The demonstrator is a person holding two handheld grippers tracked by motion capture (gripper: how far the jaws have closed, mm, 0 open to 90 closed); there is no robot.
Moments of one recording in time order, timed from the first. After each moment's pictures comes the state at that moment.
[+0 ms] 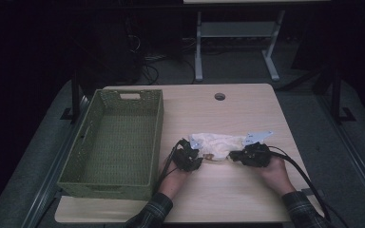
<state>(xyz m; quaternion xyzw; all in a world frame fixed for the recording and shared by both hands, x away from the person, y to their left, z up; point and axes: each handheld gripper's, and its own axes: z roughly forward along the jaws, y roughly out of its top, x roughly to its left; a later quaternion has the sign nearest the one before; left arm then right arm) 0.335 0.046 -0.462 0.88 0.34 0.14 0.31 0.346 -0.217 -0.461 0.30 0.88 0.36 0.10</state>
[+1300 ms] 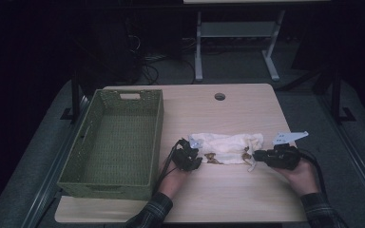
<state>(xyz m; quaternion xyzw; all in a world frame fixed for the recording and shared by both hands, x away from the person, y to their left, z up) 0.336 0.047 -0.462 0.87 0.35 0.13 0.31 0.327 -0.290 -0.448 0.35 0.85 0.39 0.09</state>
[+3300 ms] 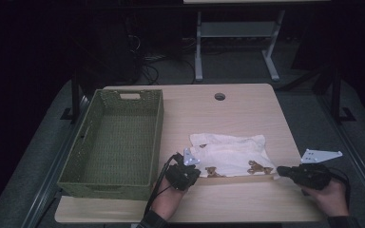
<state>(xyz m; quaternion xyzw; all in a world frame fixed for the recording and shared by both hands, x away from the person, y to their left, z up) 0.264 0.060 -0.430 0.87 0.35 0.10 0.33 0.267 -0.350 -0.451 0.36 0.84 0.39 0.10</state>
